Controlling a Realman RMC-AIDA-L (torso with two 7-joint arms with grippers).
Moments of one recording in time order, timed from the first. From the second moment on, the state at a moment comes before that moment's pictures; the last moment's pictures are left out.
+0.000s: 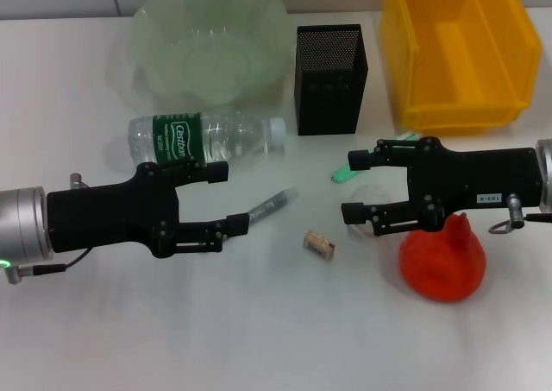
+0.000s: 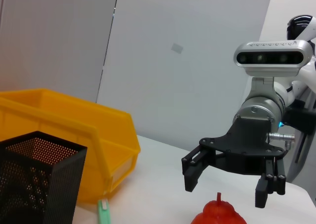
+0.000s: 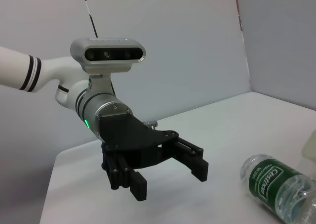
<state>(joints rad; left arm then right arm) -0.44 -2.00 1.02 0.49 1.65 1.62 -1.18 0.54 1.98 -1.09 -0.54 -1.68 -1.57 1.30</state>
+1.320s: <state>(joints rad) -0.45 -2.01 1.00 0.49 1.65 1.63 -1.18 0.65 1.98 -1.04 -1.08 -2.18 -1.82 1.91</state>
